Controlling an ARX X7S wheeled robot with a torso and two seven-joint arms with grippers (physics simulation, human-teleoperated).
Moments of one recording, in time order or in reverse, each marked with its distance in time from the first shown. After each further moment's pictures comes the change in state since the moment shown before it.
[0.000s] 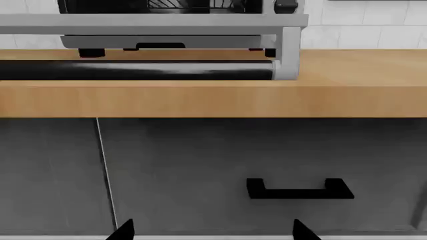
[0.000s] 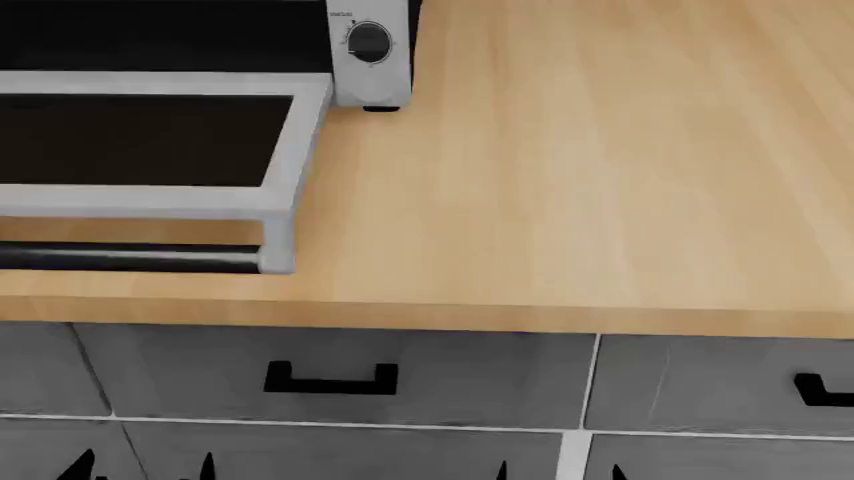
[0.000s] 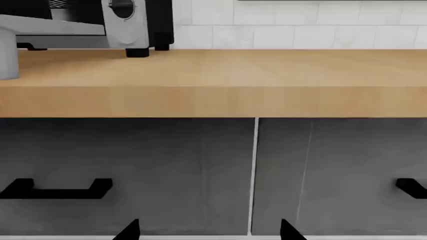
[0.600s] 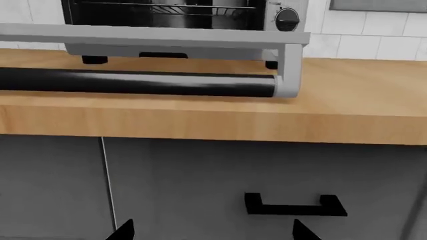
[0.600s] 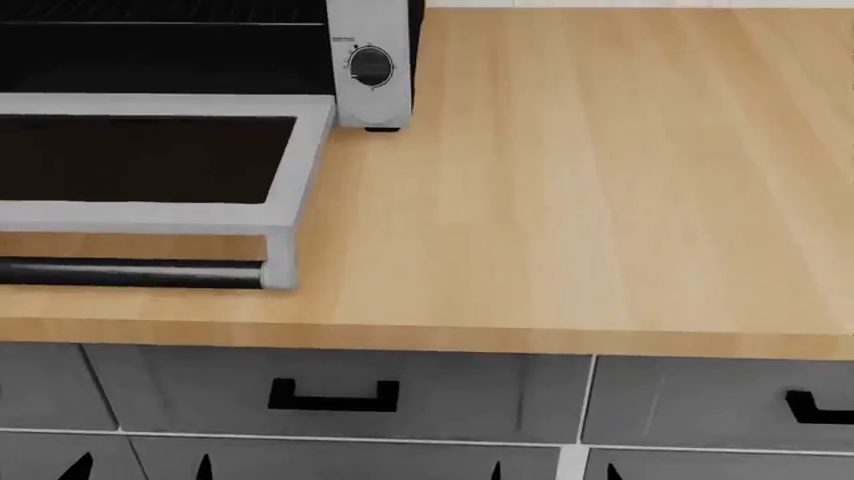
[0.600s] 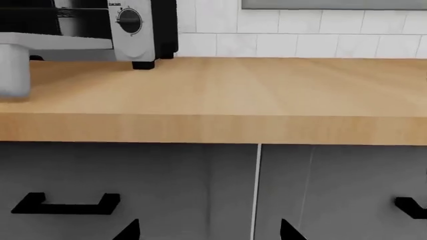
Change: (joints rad) left arm 0.006 -0.062 0.064 0.016 -0.090 -0.014 -0.066; right arm -0.005 0.059 -0.078 -0.029 0.052 0.023 0.068
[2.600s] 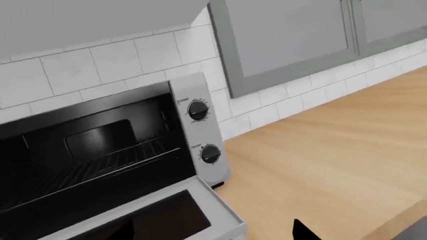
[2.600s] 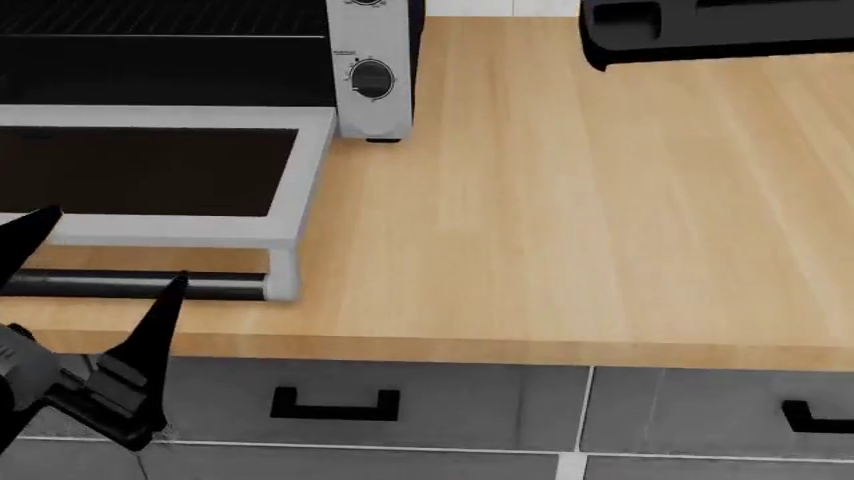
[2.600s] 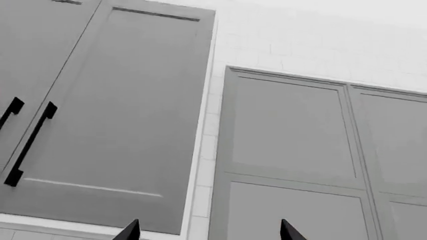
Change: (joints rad) left arm -0.393 -0.416 0.037 0.500 -0.280 -0.576 0.223; right arm 1.264 0.370 0.346 -0.986 0.925 1.364 0.463
